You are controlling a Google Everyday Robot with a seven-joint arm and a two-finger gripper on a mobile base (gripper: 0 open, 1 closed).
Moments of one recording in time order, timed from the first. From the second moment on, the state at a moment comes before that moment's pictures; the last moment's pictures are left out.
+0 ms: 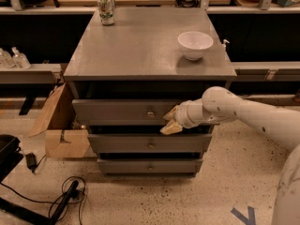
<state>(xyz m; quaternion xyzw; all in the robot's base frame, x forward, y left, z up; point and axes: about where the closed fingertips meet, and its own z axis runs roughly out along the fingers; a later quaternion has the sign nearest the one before) 0.675 -0.090 0.606 -0.59 0.71 0.09 0.37</state>
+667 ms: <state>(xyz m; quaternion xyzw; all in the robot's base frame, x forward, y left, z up) 0.669 -0.088 0.605 -0.60 0.71 0.10 0.37</state>
